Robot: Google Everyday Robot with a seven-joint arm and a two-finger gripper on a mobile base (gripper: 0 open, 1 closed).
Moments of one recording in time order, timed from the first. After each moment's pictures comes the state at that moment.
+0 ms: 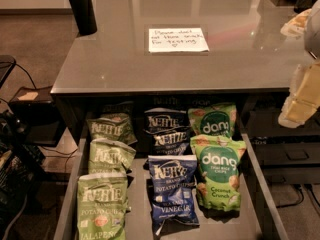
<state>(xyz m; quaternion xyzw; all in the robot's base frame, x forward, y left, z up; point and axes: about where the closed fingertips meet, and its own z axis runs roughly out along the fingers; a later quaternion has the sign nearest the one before) 0.439 -0.213 0.989 -0.60 0.78 -0.05 0.18</state>
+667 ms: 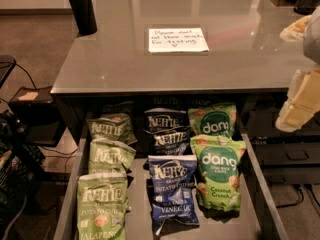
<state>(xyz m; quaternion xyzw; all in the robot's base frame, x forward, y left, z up) 0.438 -0.213 0.980 -0.60 0.78 -0.04 0.19</state>
